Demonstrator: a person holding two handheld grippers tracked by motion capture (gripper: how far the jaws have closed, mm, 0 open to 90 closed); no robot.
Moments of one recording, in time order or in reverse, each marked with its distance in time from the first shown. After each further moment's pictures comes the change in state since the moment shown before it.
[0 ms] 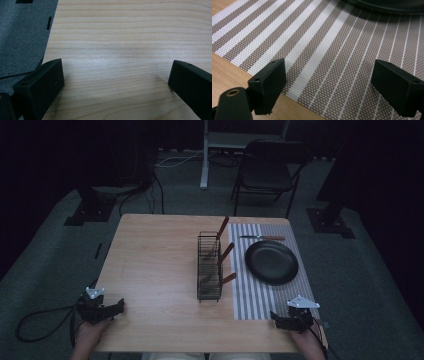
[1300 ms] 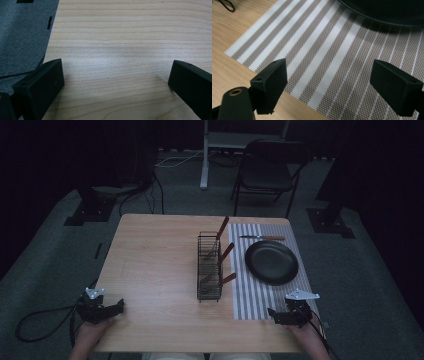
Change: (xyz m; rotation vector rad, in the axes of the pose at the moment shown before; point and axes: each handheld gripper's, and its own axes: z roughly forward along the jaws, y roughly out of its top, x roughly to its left) left arm 0.000 -0.001 0.000 -0.001 0.005 -0.004; right arm 0.004 0.029 -0.011 0.046 0.084 0.041
